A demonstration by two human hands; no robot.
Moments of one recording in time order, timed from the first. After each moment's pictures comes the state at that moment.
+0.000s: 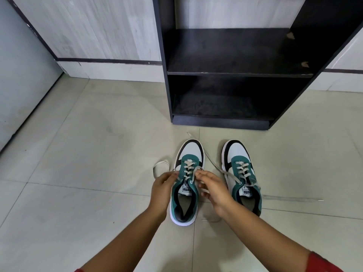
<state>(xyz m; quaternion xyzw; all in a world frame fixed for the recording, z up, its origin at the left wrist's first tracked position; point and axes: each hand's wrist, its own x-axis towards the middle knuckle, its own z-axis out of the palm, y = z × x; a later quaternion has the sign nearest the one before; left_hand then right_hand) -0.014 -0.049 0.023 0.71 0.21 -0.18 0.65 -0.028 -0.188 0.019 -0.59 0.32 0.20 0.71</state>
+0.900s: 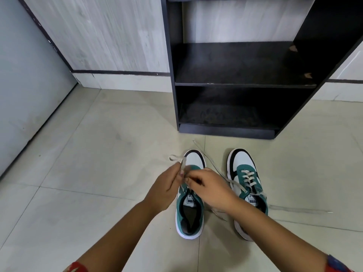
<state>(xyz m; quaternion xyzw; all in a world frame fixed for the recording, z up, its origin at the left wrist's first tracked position) 0.009 -0.023 0.040 0.83 -0.19 -0.12 0.51 -0.008 -0.184 0.059 -0.90 -0.11 0.12 0.41</state>
